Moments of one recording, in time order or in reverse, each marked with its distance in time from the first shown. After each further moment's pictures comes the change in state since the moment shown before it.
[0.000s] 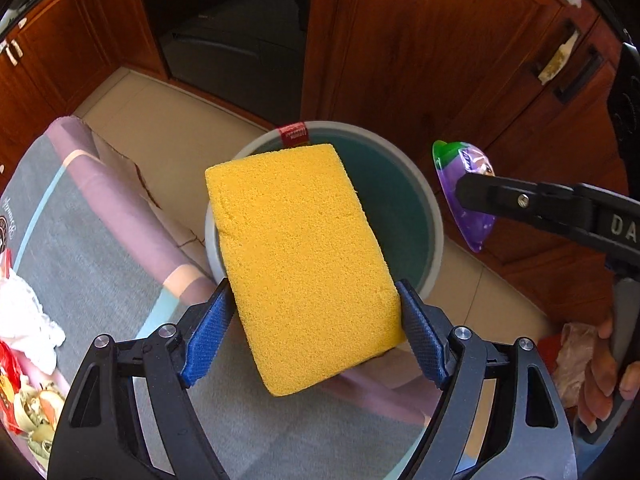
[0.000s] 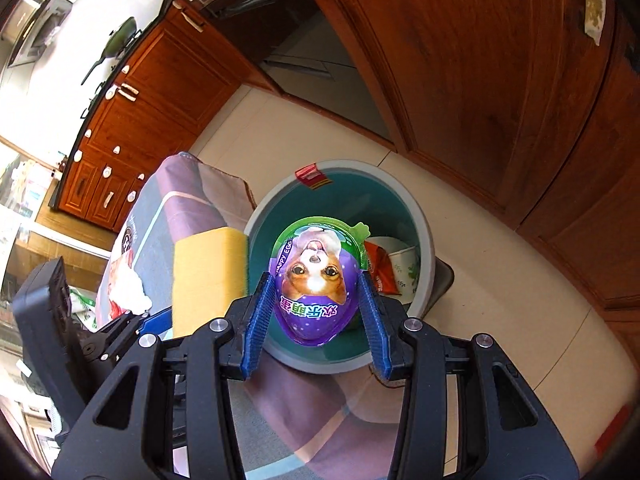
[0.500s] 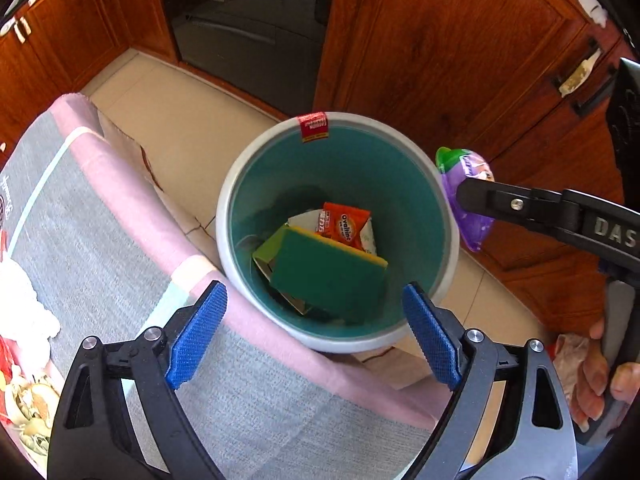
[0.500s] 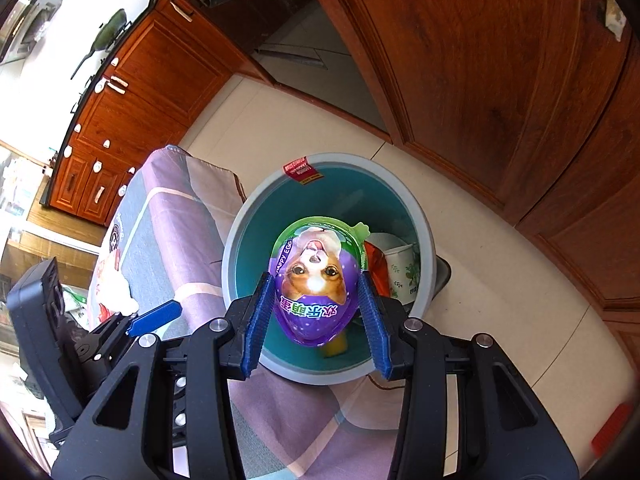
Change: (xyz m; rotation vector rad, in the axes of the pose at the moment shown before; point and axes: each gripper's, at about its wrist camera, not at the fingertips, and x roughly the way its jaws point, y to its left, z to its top) left arm 0.006 0.013 0.000 -0.061 0.027 -0.008; right arm 0.021 0.000 0.007 0.000 0.043 -0.024
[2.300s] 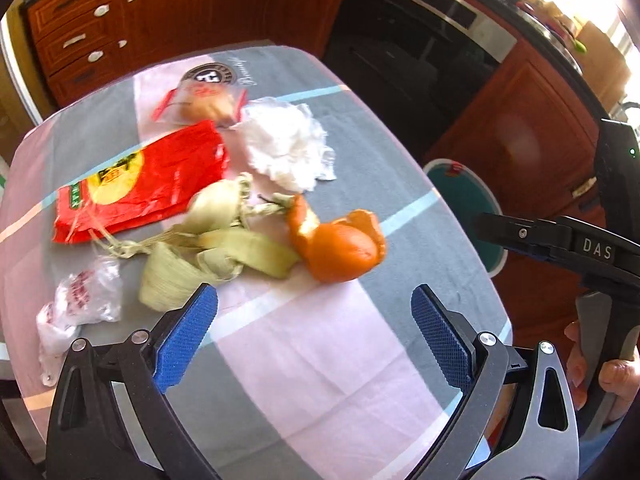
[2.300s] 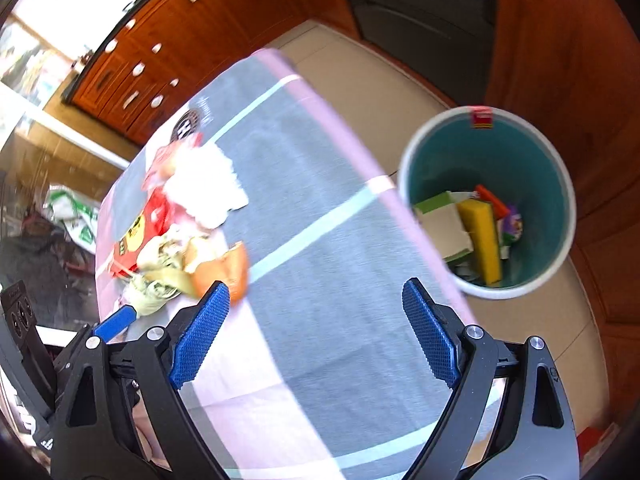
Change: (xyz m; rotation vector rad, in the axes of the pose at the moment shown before) left arm -0.153 0.186 -0.192 -0.415 -0.205 0.054; right arm 0.021 0.217 -0.107 -0.300 0.128 -0.028
